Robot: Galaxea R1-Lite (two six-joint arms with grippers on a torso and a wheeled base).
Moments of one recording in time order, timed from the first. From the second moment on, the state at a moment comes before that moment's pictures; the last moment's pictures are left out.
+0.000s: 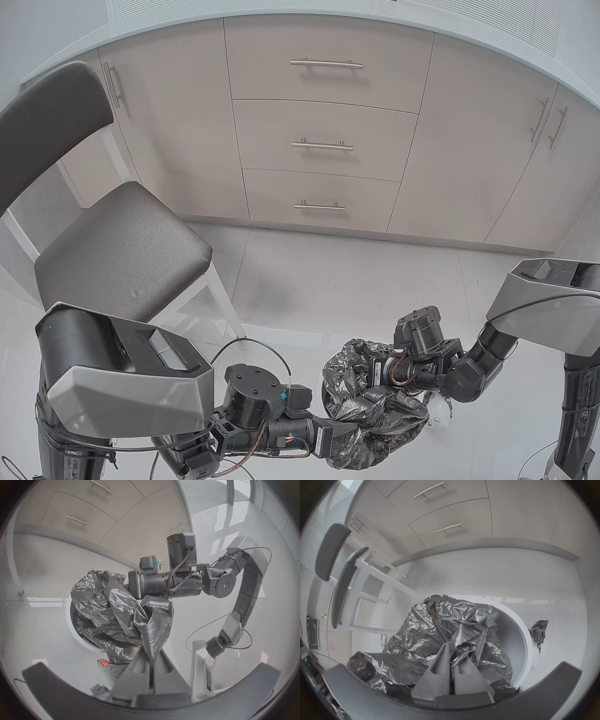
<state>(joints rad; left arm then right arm) -0.82 2.34 -0.51 -1.40 -0.47 -0.51 0.53 2.28 -0.77 -0.75 -0.03 0.43</state>
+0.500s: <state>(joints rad) -0.82 2.35 -0.51 -1.40 -0.47 -0.51 0.49 2.36 -0.76 -0.75 -0.03 0.40</state>
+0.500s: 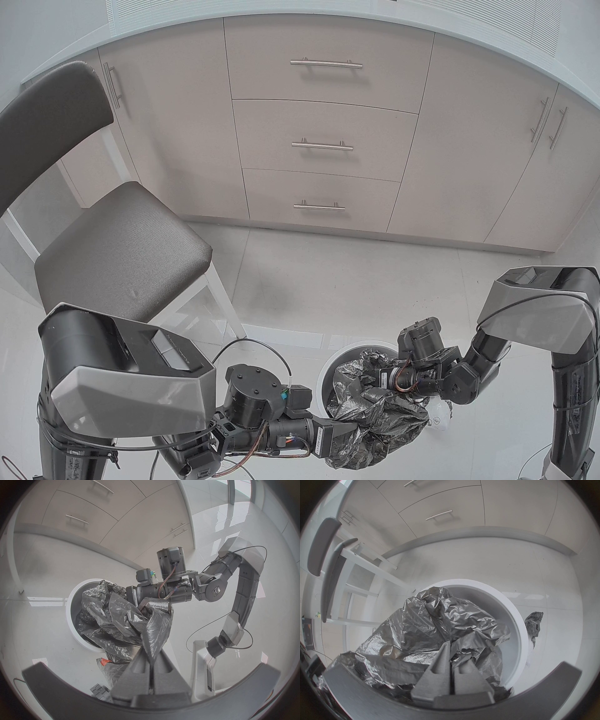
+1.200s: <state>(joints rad) -0.82 2.35 -0.51 -1.40 -0.47 -0.51 0.48 2.45 -0.87 -0.67 -0.07 0.20</state>
